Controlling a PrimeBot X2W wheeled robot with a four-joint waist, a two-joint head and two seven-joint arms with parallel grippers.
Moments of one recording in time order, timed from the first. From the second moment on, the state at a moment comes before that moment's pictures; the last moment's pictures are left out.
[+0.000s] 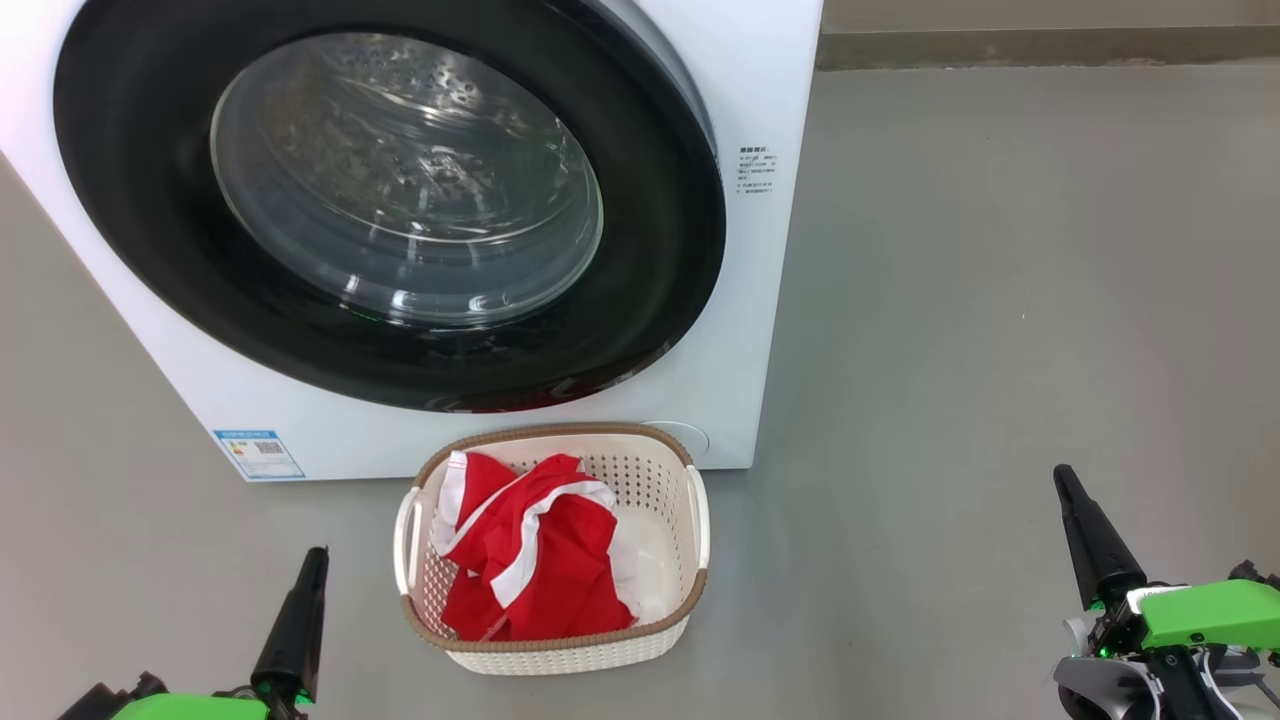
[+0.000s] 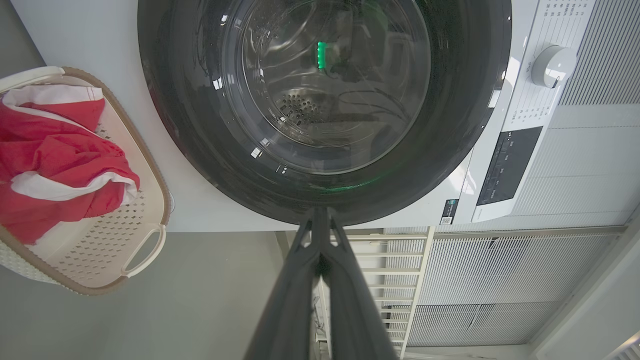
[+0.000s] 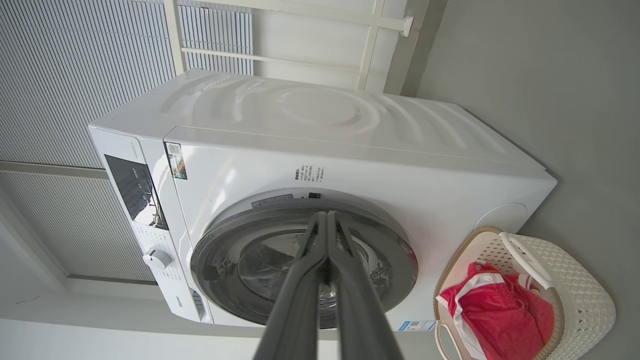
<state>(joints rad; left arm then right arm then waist) -0.07 0.03 0.09 0.27 -1.60 -0.13 0.11 -0.07 -0.05 -0.12 0.27 1.62 0.13 0.10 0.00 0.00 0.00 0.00</state>
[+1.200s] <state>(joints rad) -0.07 0.03 0.09 0.27 -1.60 -0.13 0.11 -0.07 -0.05 -0.12 0.27 1.62 0.13 0.11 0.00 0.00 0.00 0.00</state>
